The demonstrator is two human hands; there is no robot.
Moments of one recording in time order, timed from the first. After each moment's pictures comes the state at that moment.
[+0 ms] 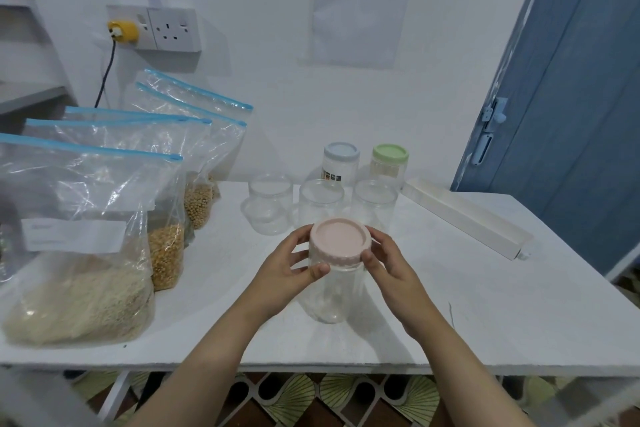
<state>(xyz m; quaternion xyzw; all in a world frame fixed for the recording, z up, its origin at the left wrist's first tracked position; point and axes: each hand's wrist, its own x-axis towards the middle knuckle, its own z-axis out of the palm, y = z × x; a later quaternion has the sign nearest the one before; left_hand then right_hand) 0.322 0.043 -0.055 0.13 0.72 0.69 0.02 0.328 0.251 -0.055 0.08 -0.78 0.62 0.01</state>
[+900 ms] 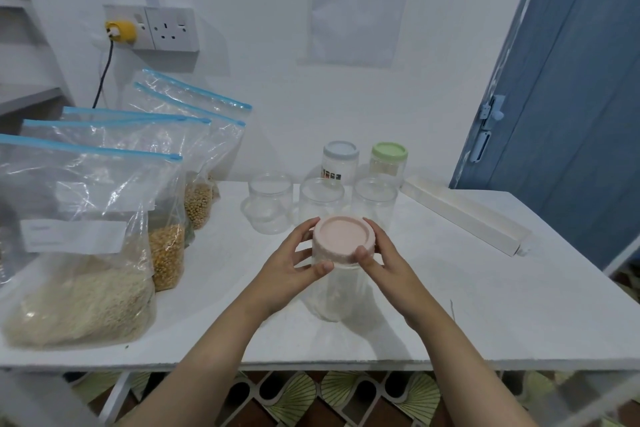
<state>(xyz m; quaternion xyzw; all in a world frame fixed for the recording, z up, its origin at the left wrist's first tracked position) 0.319 0.041 -0.054 0.15 0.73 0.67 0.04 0.323 0.247 -0.052 0.11 -0.80 0.59 0.00</state>
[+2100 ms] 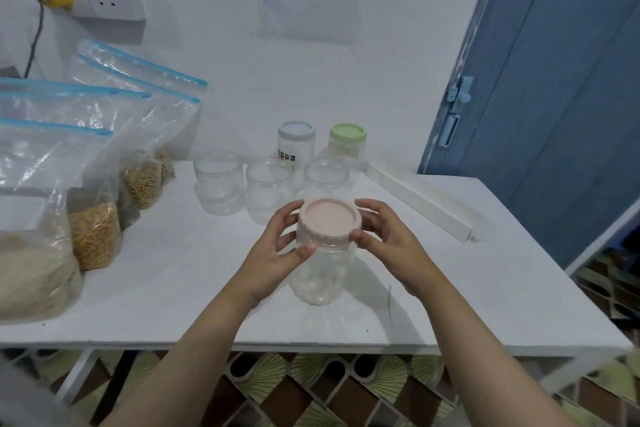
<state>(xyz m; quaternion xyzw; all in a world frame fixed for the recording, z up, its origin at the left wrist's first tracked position) 0.315 0.139 -0.068 0.12 0.73 0.68 0.00 0.301 0.367 -0.046 0.14 -0.79 0.60 -0.01</state>
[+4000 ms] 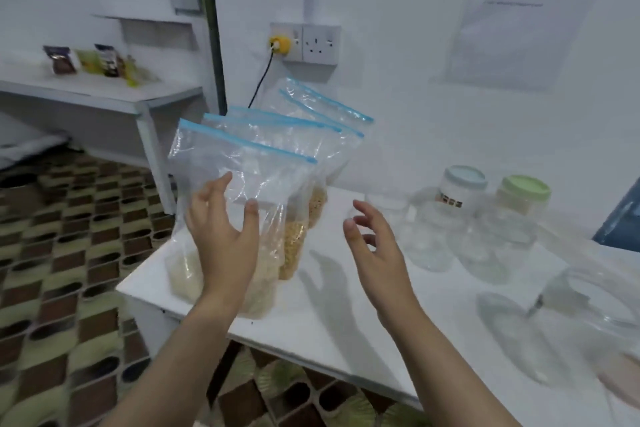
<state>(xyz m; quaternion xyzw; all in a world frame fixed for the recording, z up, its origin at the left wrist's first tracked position) 0.365 -0.140 -0.018 -0.18 0.75 0.43 -0.47 0.323 0.050 -0.016 0.18 -0.75 0.63 0.04</state>
